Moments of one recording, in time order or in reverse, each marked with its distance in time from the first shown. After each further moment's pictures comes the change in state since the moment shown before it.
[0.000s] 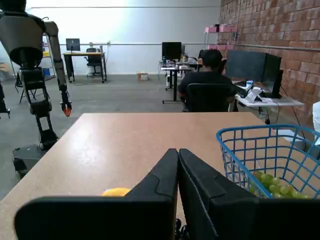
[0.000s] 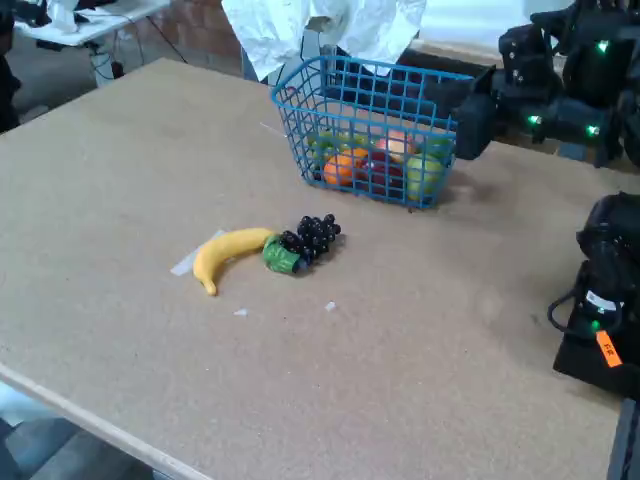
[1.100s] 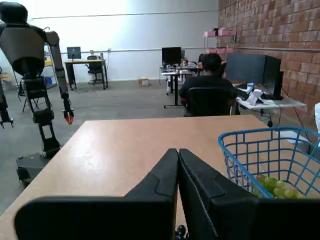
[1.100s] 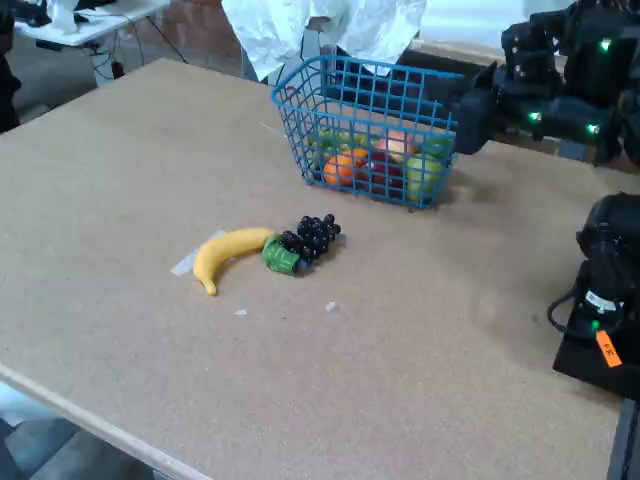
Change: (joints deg) arm 0.0 0.1 0.0 1.3 0.0 1.7
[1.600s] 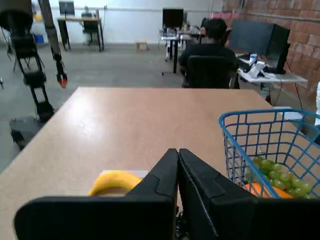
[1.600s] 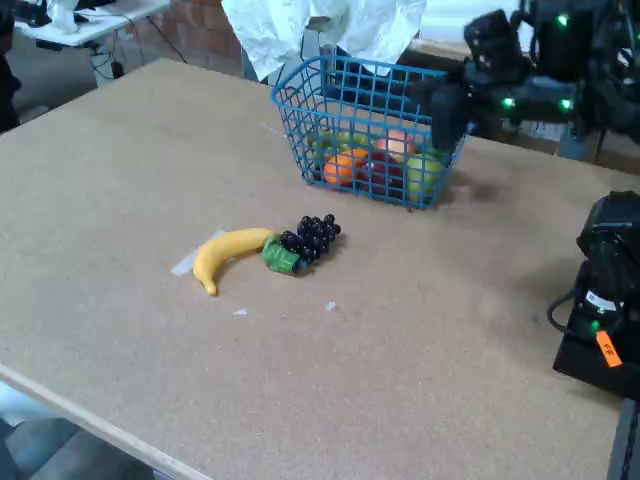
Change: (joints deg) arm 0.0 16.5 8.8 -2.2 0.0 -3.5
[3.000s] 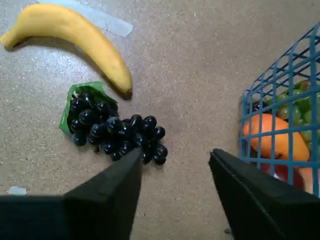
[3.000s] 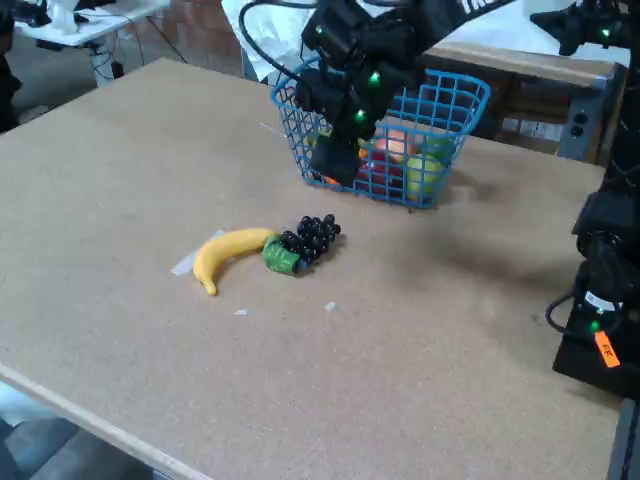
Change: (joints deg) arm -0.1 61.6 39.2 -24.4 6.7 -18.8
